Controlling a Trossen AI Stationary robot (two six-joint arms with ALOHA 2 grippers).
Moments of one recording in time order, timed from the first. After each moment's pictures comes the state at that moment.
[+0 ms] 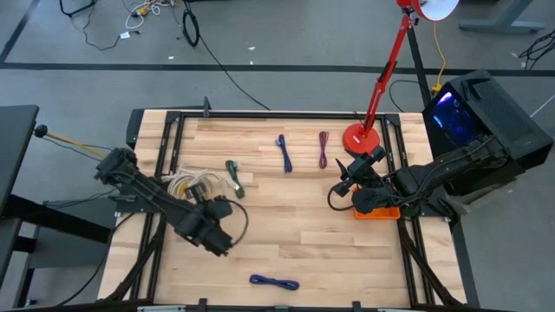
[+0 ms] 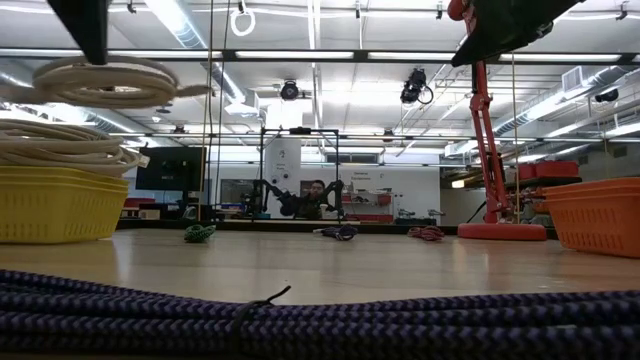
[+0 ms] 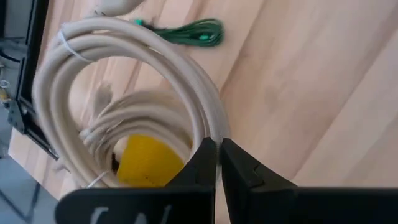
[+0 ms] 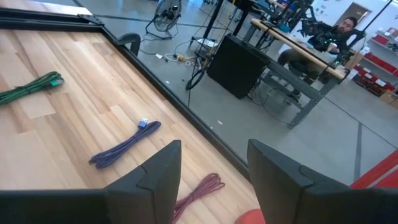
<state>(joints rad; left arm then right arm) -0.60 1.61 1.45 -1.57 -0.40 -1.04 0.38 1.12 0.89 -0.71 1.19 0.49</state>
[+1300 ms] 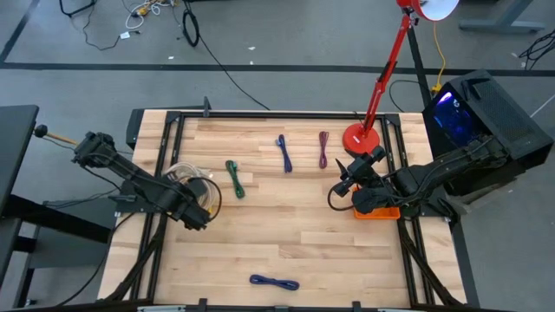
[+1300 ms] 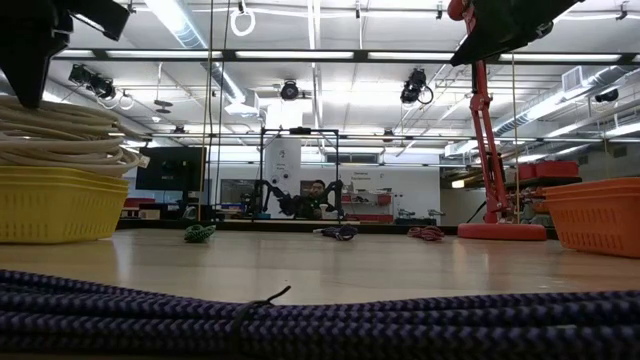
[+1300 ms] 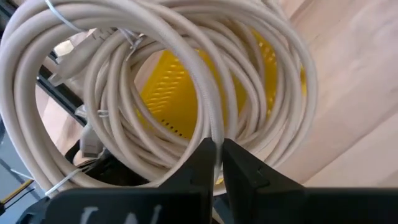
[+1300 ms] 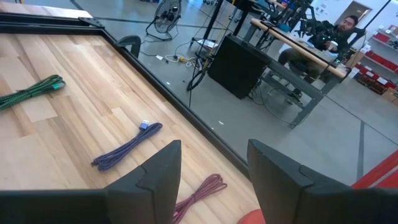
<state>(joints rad) -0.52 1.31 1.08 -1.54 -0.22 -1.17 0.38 1.12 0.89 -0.69 1.19 0.50</state>
